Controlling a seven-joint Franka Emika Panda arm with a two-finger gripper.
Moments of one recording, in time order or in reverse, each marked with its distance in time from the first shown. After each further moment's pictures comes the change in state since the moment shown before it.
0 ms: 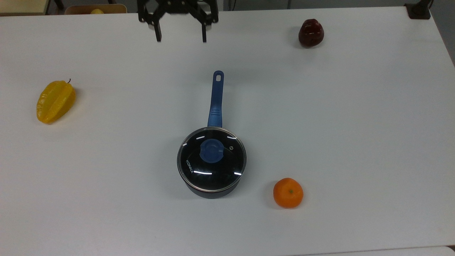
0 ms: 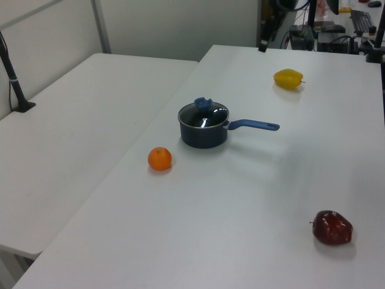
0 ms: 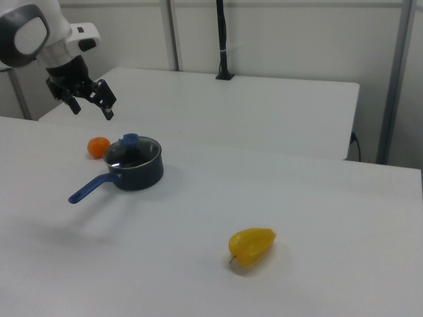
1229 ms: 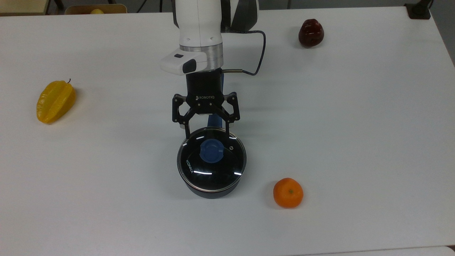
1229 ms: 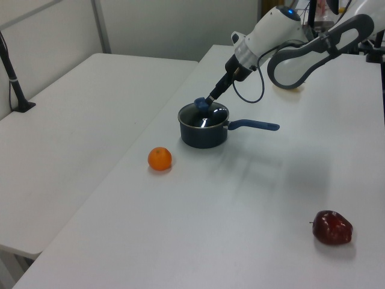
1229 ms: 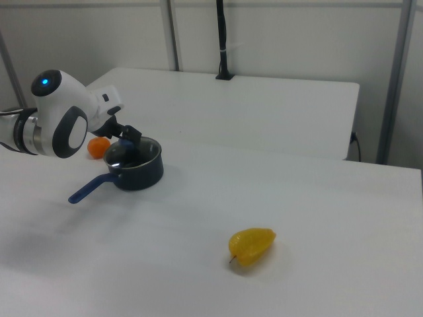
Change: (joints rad) arm 0.020 0.351 0.042 -0.129 -0.003 0.871 0.062
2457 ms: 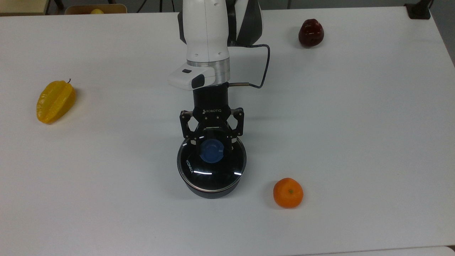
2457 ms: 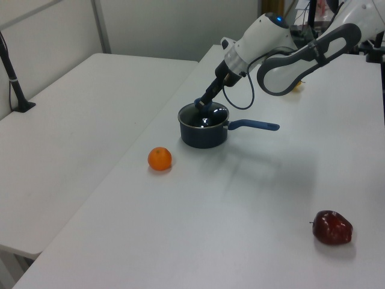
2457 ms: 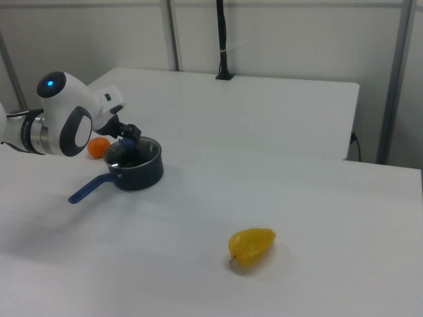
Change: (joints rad) arm 0.015 0.093 0.001 0.106 -0.023 0.003 0.003
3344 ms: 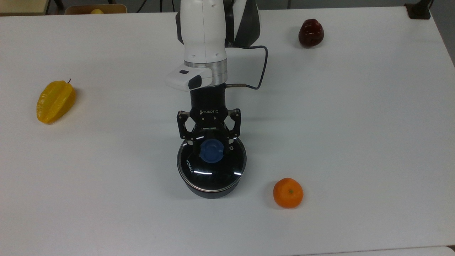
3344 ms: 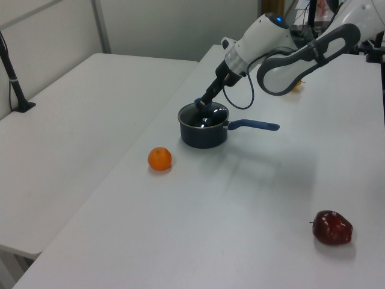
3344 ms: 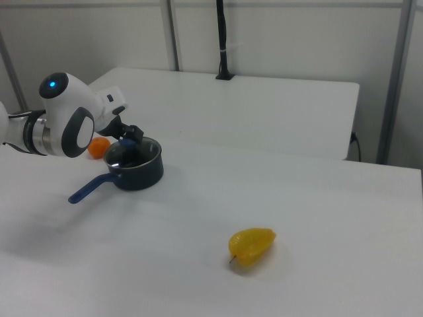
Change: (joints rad) arm -0.001 0.003 -0.009 0.000 0.000 0.000 0.000
